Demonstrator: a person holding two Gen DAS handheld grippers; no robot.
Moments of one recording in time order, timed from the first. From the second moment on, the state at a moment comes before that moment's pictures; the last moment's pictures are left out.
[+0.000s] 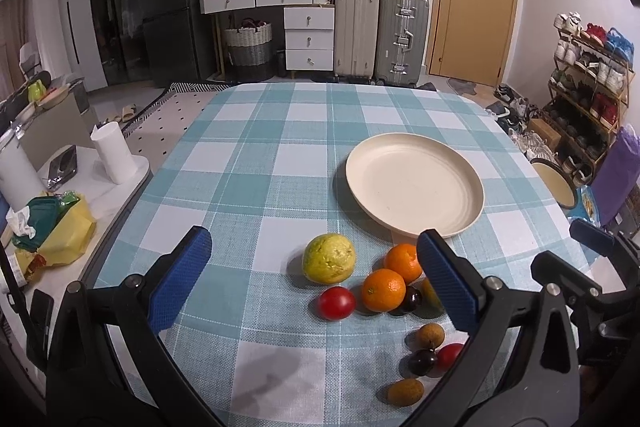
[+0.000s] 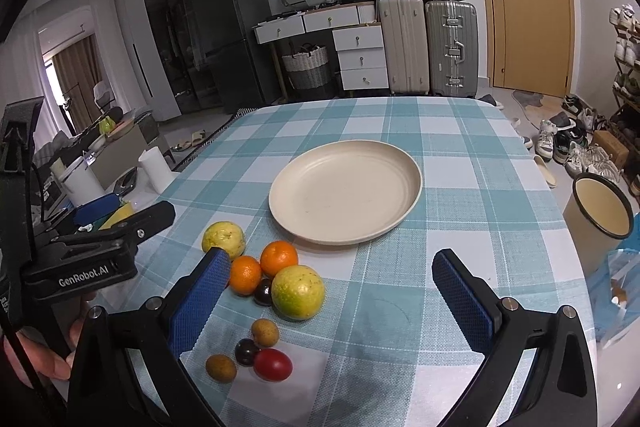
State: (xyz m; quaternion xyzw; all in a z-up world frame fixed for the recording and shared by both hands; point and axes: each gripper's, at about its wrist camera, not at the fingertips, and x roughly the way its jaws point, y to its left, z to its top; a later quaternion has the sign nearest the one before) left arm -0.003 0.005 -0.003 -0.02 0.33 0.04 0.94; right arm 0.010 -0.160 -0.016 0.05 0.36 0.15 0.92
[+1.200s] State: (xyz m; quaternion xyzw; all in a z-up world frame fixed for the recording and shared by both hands) left arm 0.026 0.015 -0.032 -0.04 0.38 0.02 0.93; right arm 0.024 -0.157 -0.029 0.05 0.37 0.15 0.92
